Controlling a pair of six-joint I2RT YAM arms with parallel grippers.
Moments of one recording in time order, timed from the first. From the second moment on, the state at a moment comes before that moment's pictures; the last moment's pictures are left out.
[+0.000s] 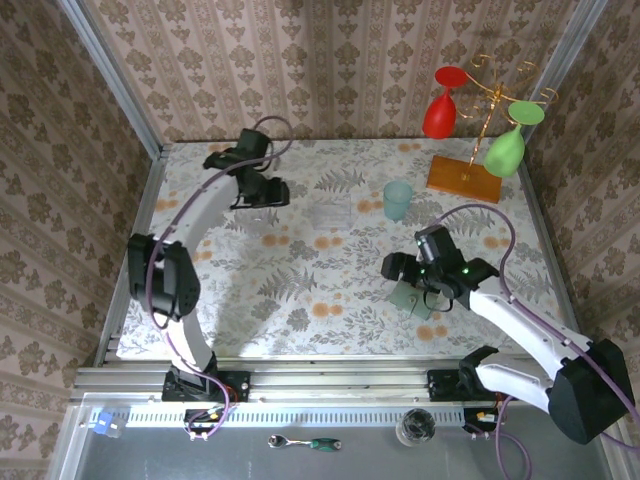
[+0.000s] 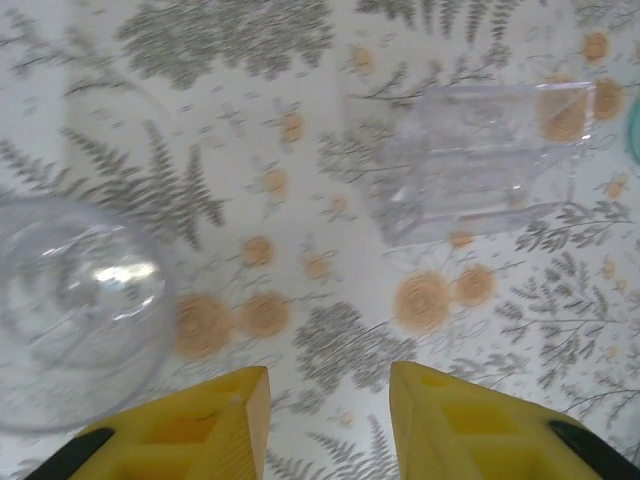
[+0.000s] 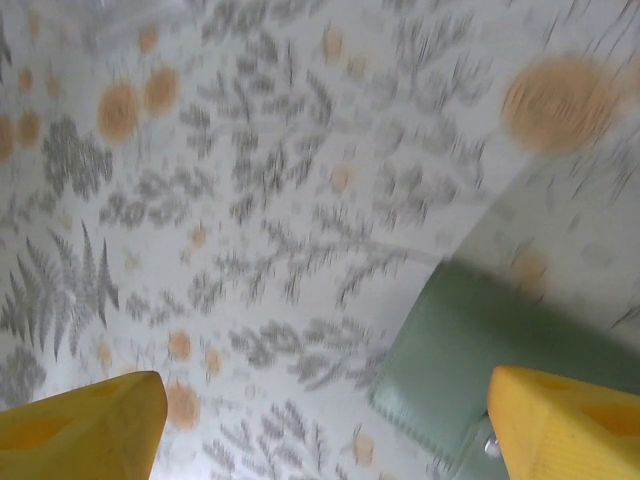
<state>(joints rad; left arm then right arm) -0.36 1.78 1.61 -0.92 0.18 -0.28 0.47 1.07 0.66 -0.56 -0.08 0.73</state>
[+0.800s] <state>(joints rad) -0.08 1.46 1.21 -0.73 0.25 -0.15 0.61 1.25 0.61 -0.62 -0.21 0.90</state>
